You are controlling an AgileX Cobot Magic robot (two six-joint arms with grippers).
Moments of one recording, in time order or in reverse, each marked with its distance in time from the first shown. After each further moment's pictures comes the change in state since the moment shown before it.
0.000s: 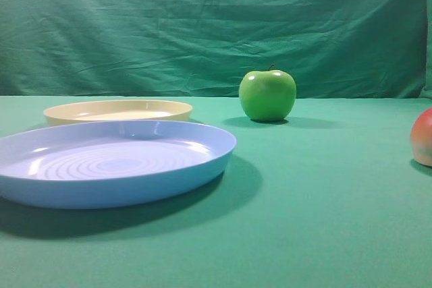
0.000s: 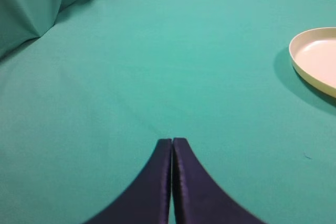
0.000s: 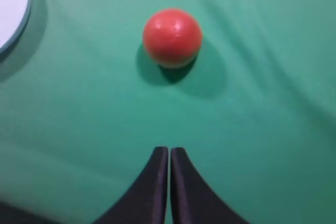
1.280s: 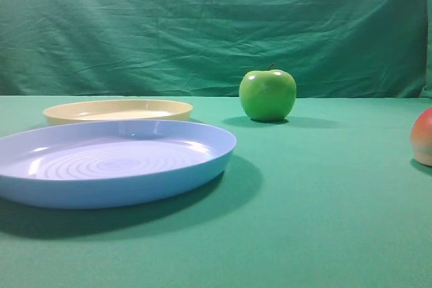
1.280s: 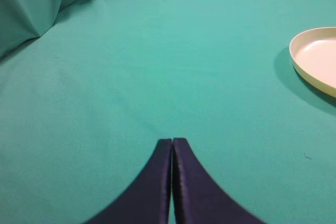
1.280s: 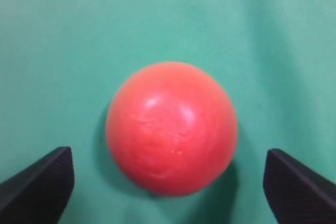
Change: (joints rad) left arm 0.000 0.000 0.000 0.000 0.000 0.000; right arm 0.161 0.740 -0.065 0.038 -0.456 -0.195
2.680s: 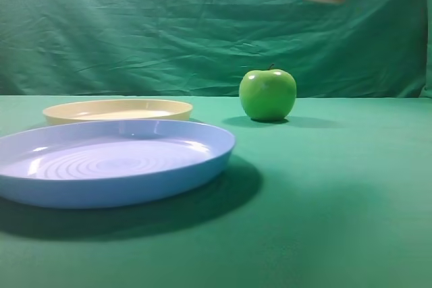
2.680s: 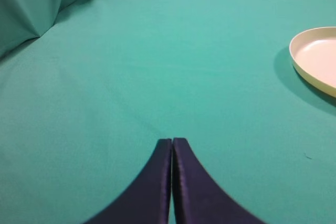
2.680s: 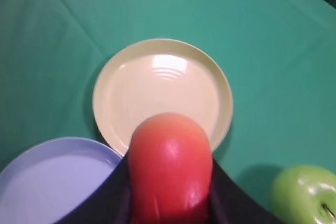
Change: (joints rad) left arm 0.000 0.000 0.000 0.000 0.000 0.001; right arm 0.401 0.265 -0.769 0.083 0.045 -0.005
